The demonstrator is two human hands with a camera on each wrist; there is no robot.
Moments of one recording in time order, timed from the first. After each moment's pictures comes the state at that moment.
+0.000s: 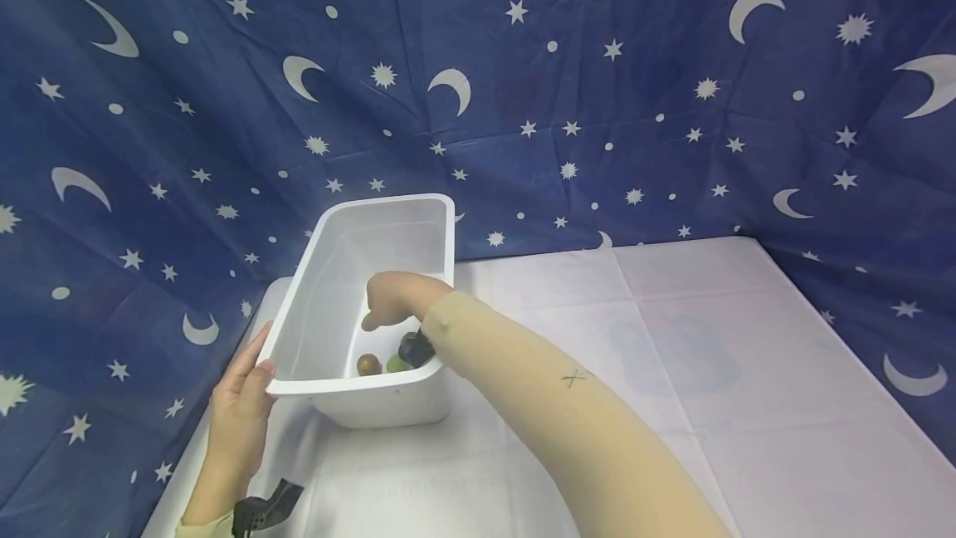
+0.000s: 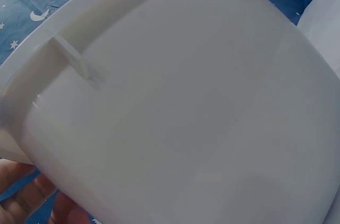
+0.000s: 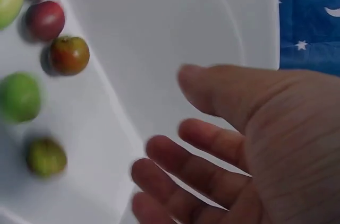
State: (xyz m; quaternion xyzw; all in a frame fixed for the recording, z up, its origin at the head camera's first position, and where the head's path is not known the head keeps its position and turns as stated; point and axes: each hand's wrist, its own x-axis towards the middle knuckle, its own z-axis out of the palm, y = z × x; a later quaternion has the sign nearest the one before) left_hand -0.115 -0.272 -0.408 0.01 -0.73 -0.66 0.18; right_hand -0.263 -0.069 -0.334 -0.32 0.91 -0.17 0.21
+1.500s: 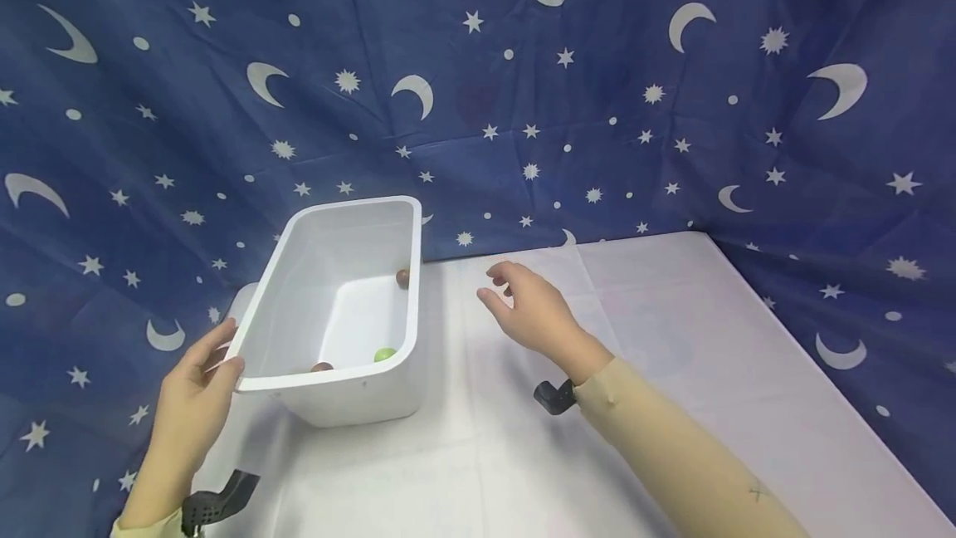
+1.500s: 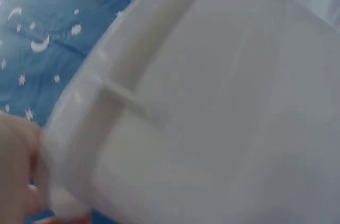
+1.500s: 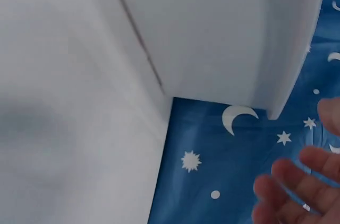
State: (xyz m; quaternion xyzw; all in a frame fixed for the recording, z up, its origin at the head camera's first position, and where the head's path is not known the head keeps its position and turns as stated) left_hand -0.109 -0.269 -0.379 0.05 -0.87 -0.44 0.20; right_hand -0.206 0.135 -0.380 -0.19 0.92 -0.33 -0.08
